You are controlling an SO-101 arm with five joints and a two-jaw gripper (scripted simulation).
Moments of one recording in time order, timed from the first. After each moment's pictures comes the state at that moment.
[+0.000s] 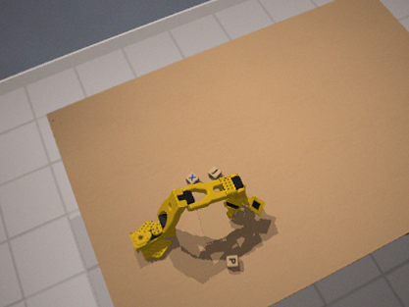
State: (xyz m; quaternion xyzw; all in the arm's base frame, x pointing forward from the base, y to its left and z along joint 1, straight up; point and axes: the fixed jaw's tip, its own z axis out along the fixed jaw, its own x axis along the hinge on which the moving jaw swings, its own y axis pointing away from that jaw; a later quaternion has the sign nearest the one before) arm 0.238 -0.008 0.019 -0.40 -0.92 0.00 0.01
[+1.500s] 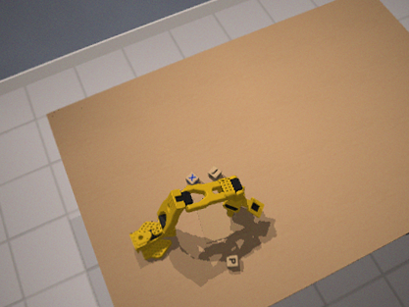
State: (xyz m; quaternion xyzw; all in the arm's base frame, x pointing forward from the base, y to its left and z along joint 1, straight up) arm 0.233 -0.012 0.019 -0.40 -0.92 0.00 0.01
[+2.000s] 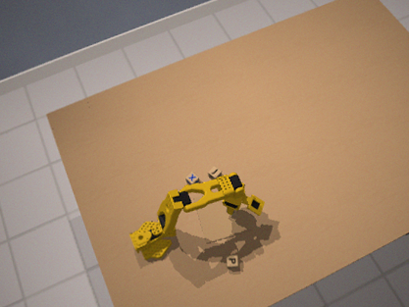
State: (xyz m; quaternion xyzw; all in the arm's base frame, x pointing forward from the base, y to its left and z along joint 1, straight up) arm 0.233 -0.012 0.040 -0.40 -0.92 0.00 0.00
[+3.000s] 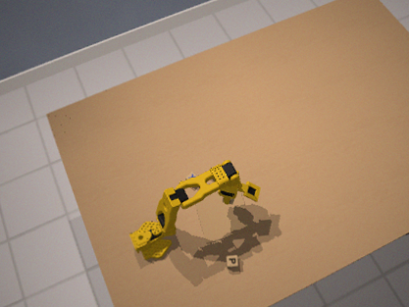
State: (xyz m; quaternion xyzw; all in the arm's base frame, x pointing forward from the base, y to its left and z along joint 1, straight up) arm 0.230 0.013 0.070 -0.35 -0.94 0.00 0.00
